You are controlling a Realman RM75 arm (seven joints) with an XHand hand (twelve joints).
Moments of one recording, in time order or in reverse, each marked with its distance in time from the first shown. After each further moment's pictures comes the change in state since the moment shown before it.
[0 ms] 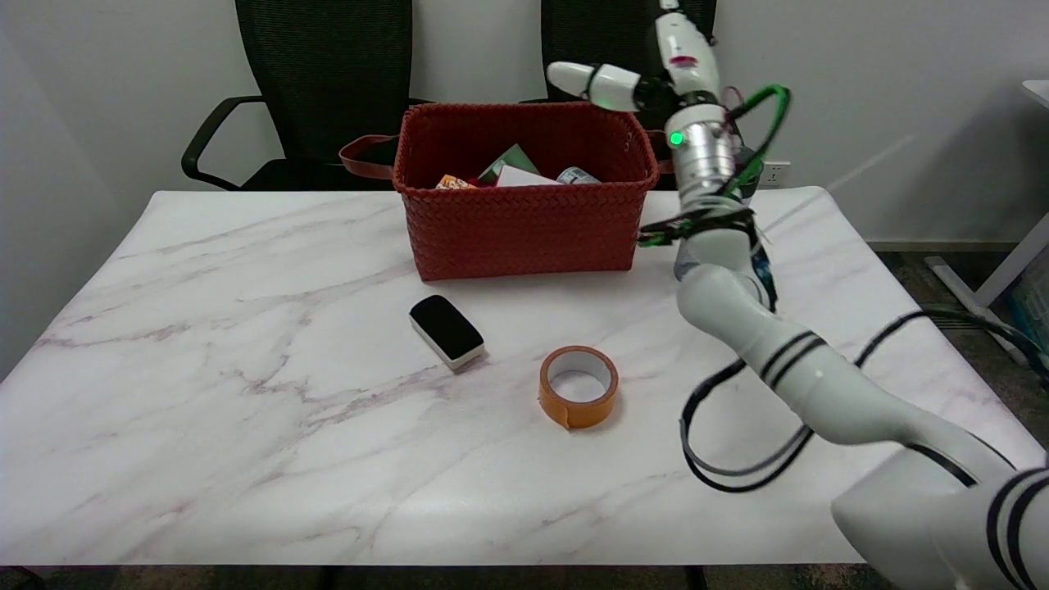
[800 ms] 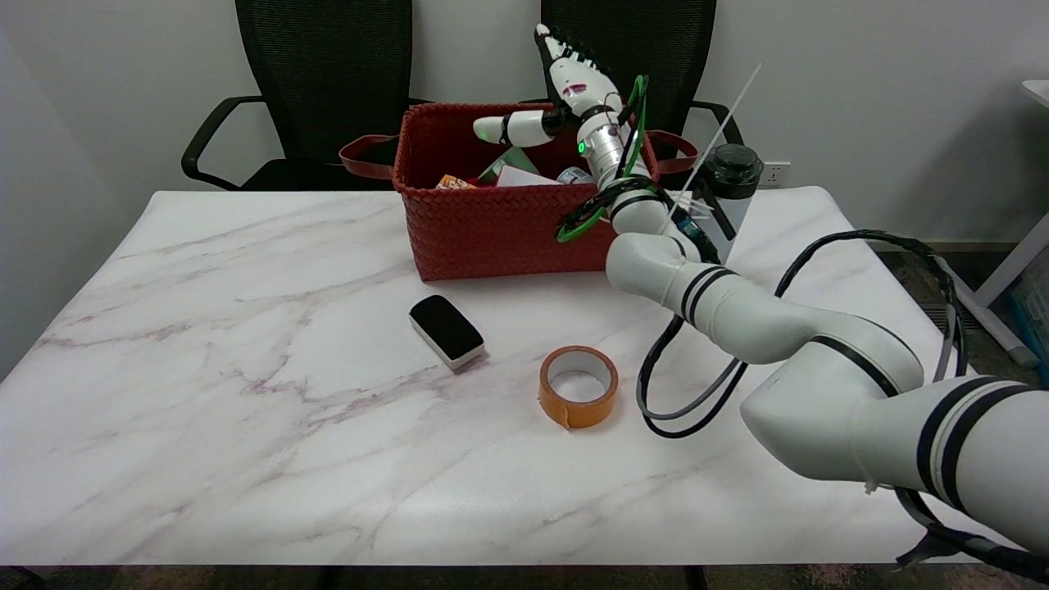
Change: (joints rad) arm 0.365 -0.187 -0.164 -0.666 -0.209 -0.091 0.091
